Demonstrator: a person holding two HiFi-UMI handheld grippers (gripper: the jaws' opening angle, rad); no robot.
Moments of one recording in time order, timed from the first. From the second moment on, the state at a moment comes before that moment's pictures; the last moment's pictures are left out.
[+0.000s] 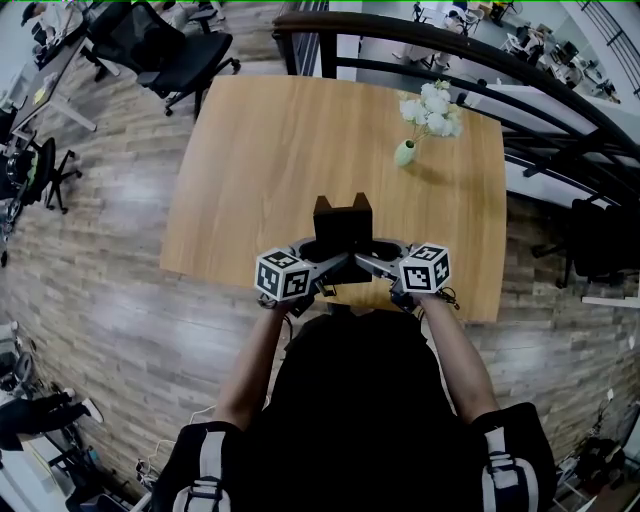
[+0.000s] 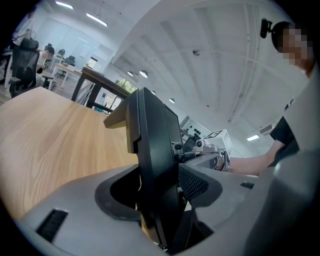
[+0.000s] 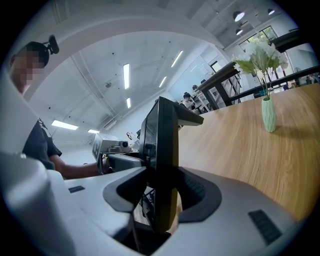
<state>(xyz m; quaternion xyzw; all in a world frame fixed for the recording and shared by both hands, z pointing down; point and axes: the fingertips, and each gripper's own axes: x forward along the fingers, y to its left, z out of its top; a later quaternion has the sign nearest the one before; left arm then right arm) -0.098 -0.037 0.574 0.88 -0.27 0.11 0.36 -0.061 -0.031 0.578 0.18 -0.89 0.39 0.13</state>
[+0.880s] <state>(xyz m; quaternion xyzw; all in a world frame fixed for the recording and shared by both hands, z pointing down) -0.099 -0.032 0.574 0.89 -0.26 0.12 0.36 -0.062 -0.025 0.579 0.19 -0.89 0.39 0.13</state>
